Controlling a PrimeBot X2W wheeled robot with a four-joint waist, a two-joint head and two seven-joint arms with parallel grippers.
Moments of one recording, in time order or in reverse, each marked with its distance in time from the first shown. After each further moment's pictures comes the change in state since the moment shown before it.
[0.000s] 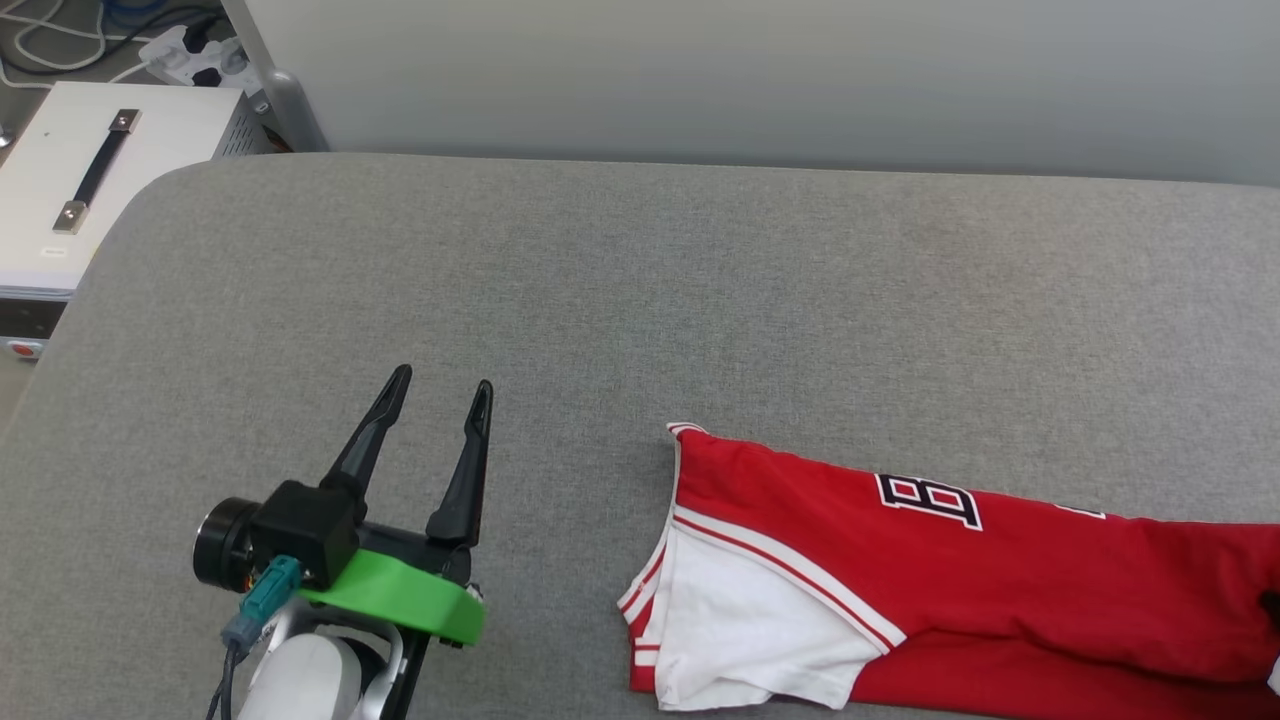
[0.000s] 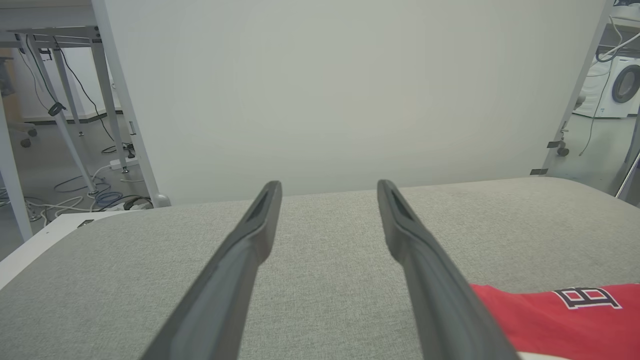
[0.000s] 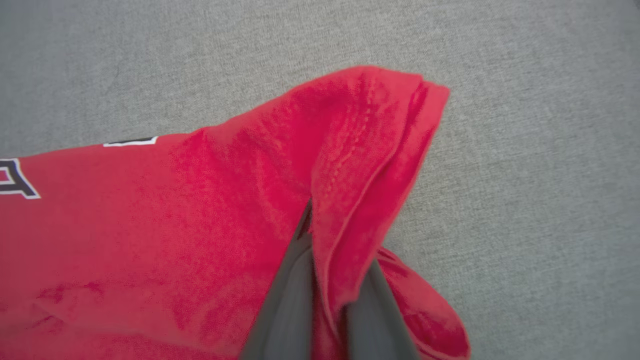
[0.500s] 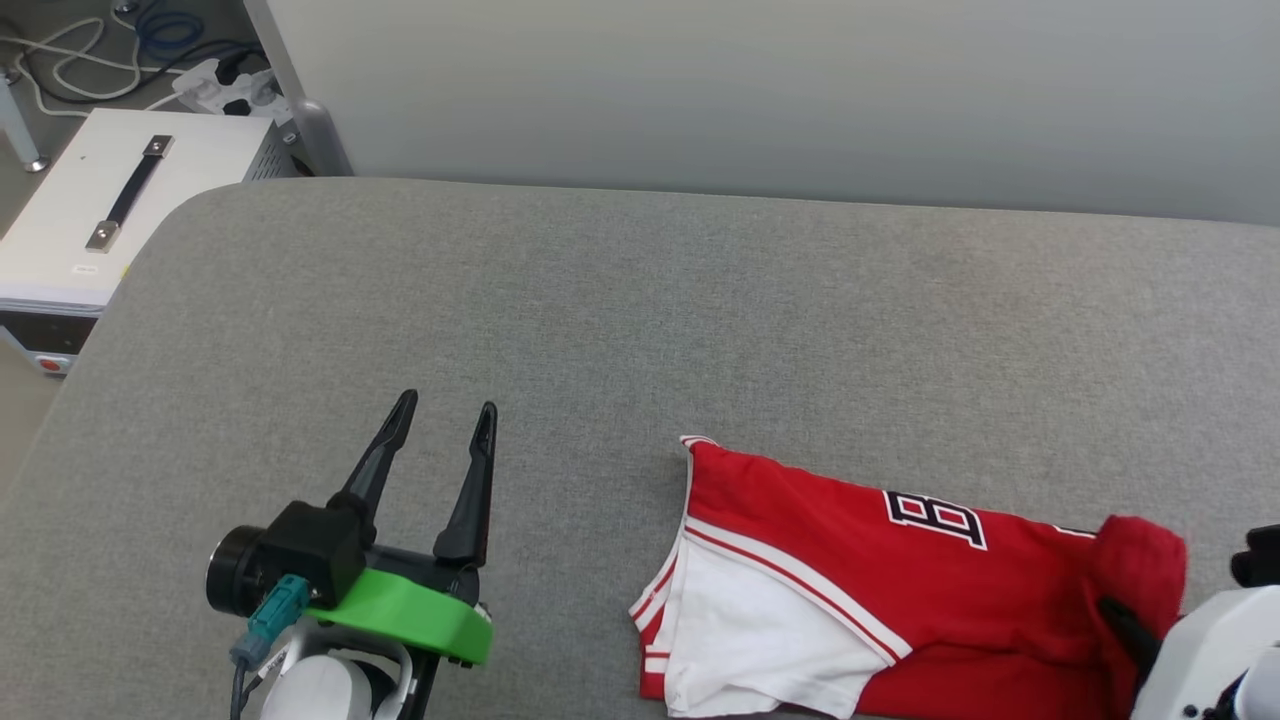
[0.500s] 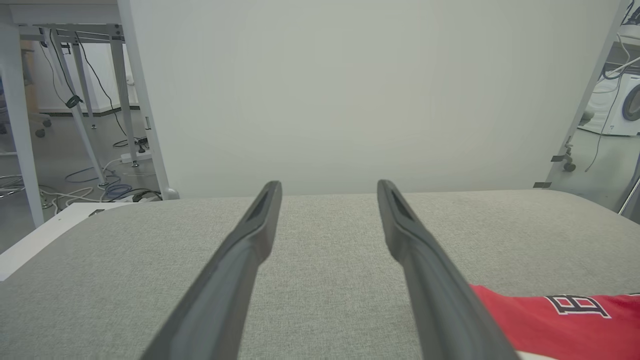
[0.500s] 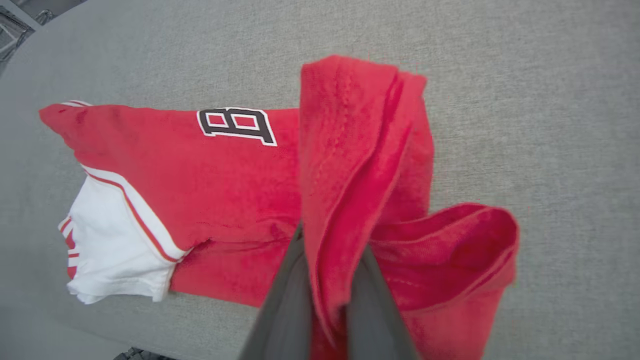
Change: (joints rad) left arm 0.034 -0.030 0.013 0.008 -0.004 0.000 0.000; right arm 0.157 0.185 0.083 -0.400 0.041 -0.001 0.154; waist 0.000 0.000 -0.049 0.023
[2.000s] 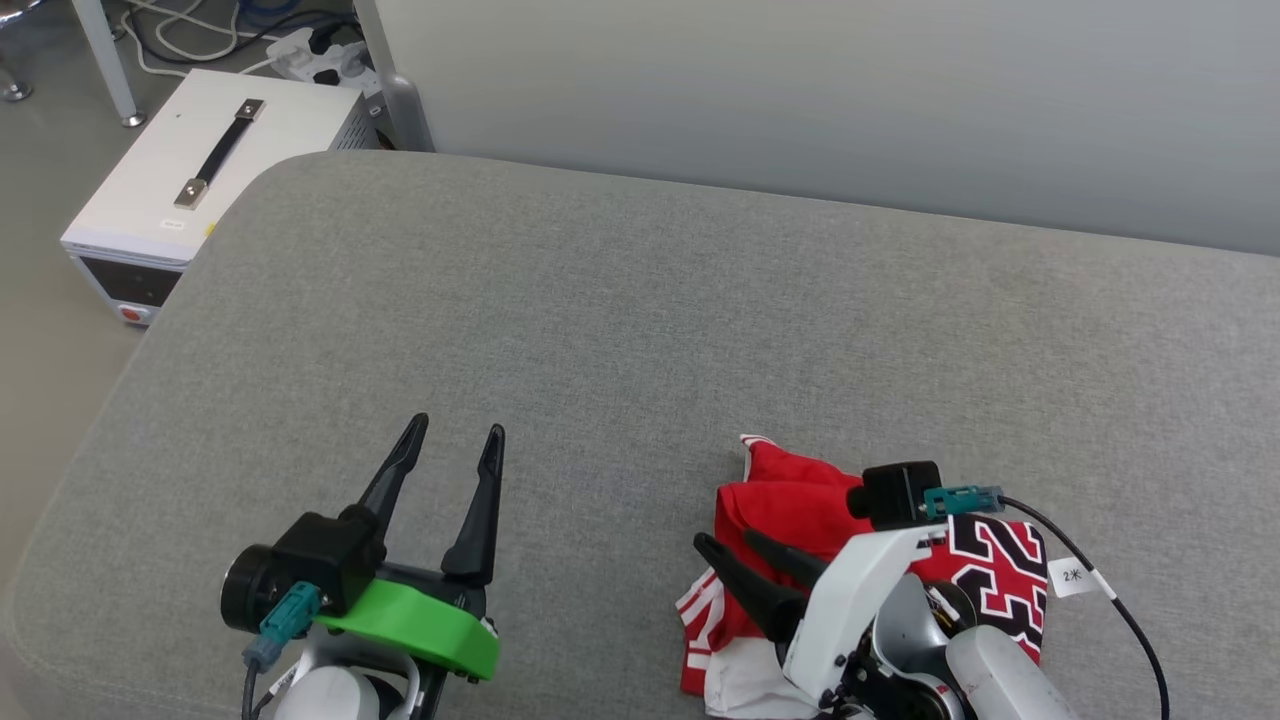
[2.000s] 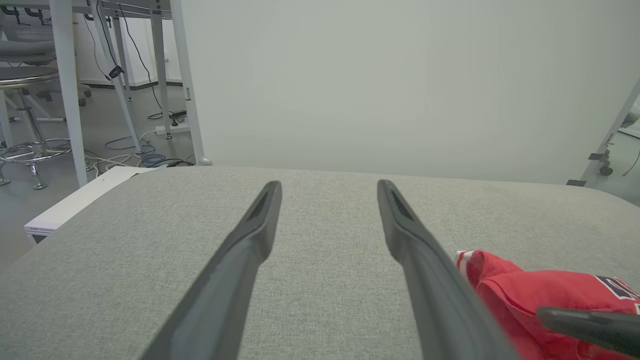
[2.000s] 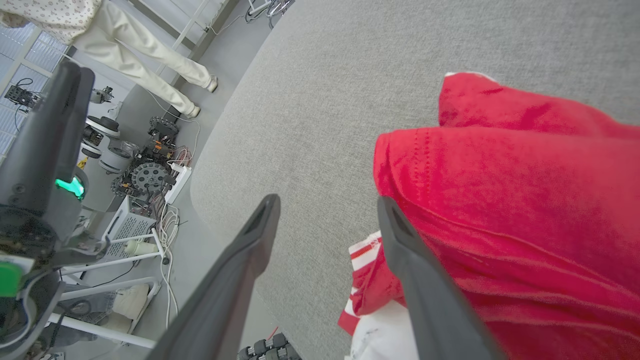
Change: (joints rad) left arm 0.009 0.000 -0.018 0.048 -0.027 0.000 0.000; right arm -0.296 0.157 0.617 0.360 0.231 0.000 -0.370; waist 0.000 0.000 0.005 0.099
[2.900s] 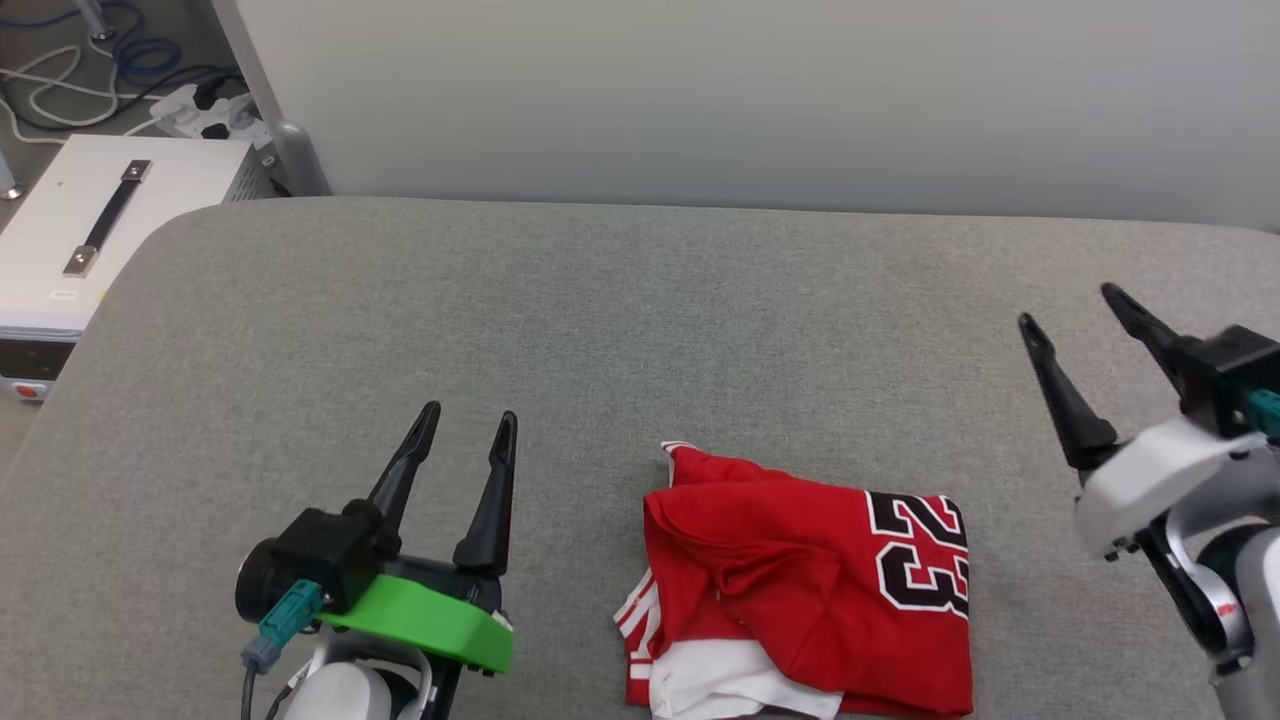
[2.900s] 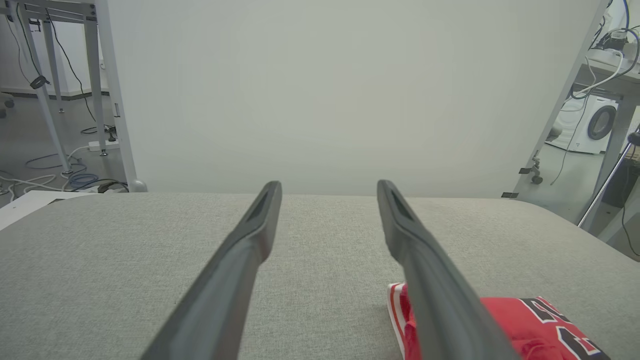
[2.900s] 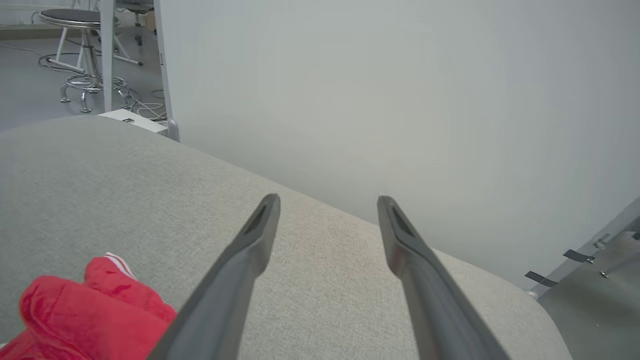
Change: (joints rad) left arm 0.001 -0.022 -0.007 -0.038 -0.034 0.000 0.000; right arm -0.056 -0.342 -0.239 -0.324 -0.518 0.000 -0.183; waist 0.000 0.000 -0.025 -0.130
